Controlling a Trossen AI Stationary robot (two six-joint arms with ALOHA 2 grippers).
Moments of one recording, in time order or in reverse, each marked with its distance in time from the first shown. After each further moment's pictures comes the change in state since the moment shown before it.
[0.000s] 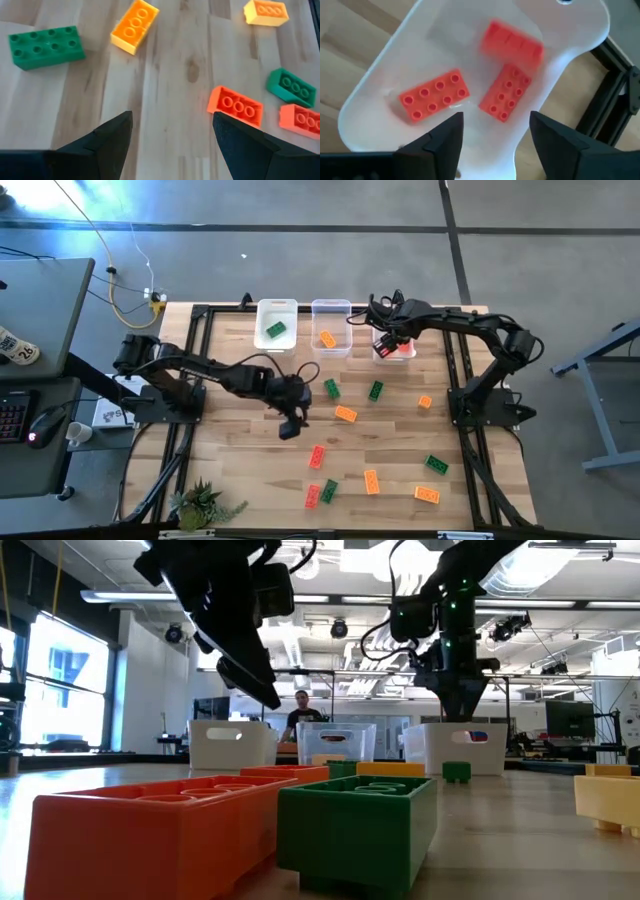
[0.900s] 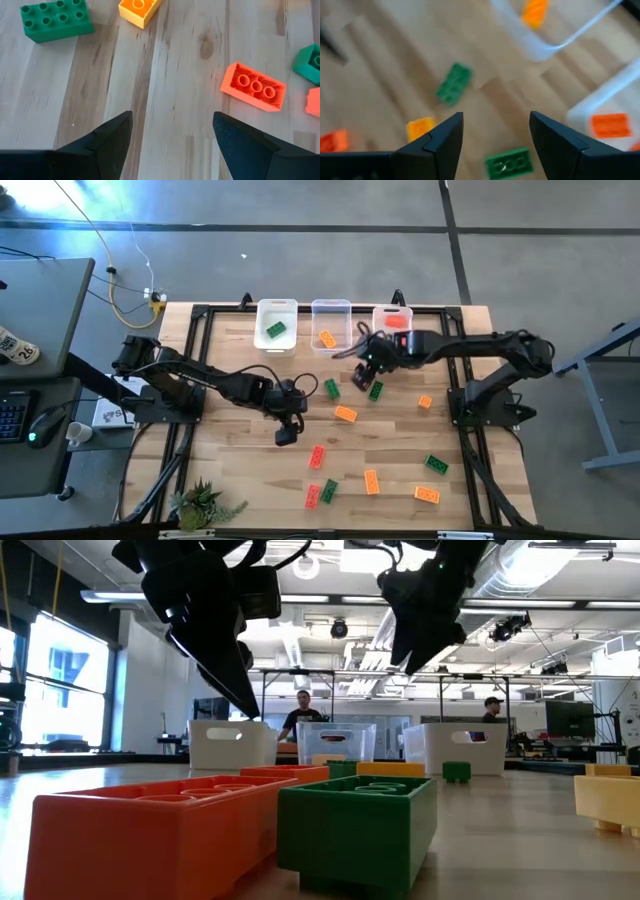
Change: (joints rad) left arm -0.080 0.000 0.000 -0.090 -0.146 -0.053; right arm 0.408 -0.153 0.000 0.280 -0.165 0.080
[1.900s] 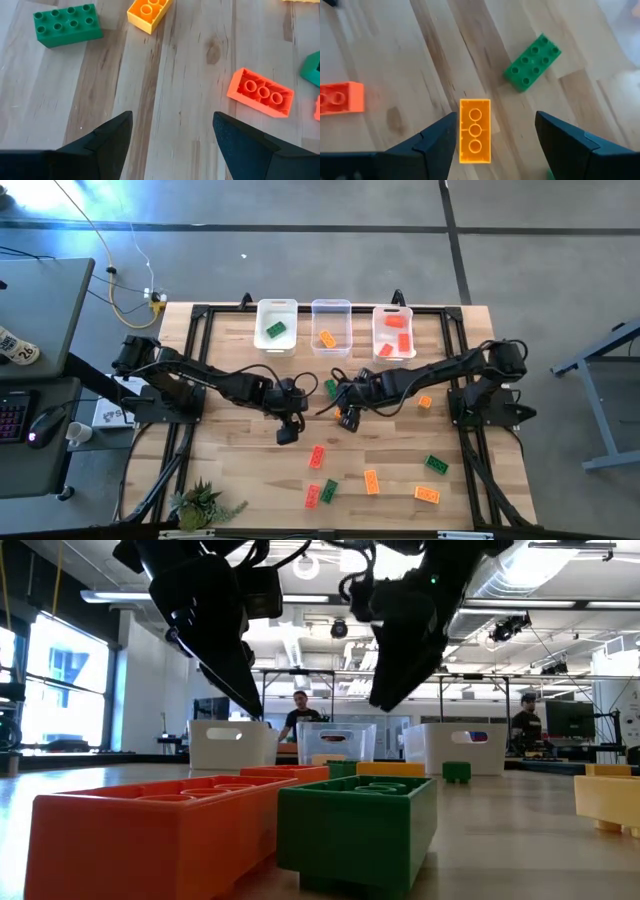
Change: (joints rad) left arm 0.002 0.000 0.000 0.011 -0.030 0.000; right arm 0.243 0.236 0.000 0.171 0.042 -0.046
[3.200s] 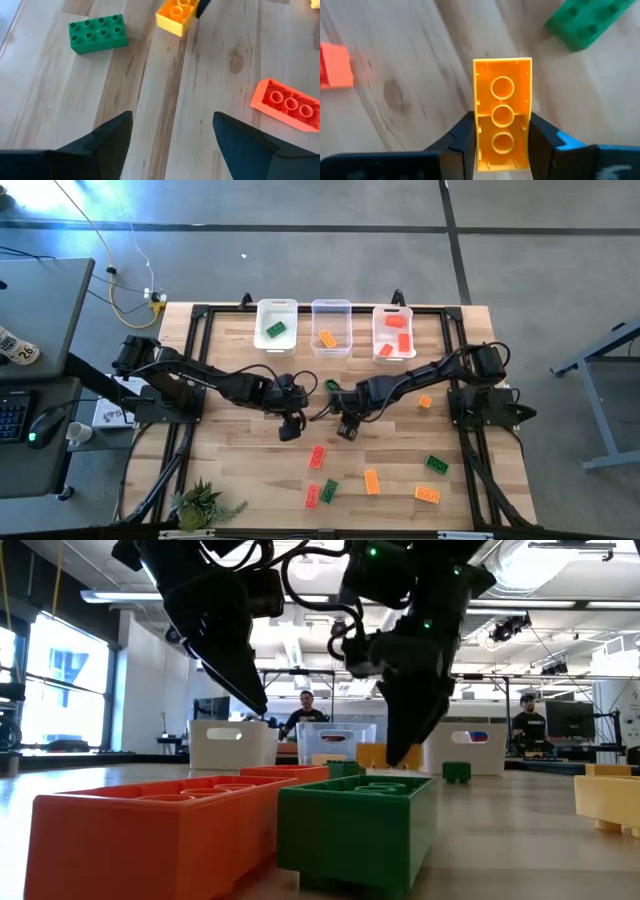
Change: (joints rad) left arm 0.000 0.000 0.000 0.003 -0.105 -0.002; right arm -0.019 0.146 0.000 0.011 -0.199 0.066
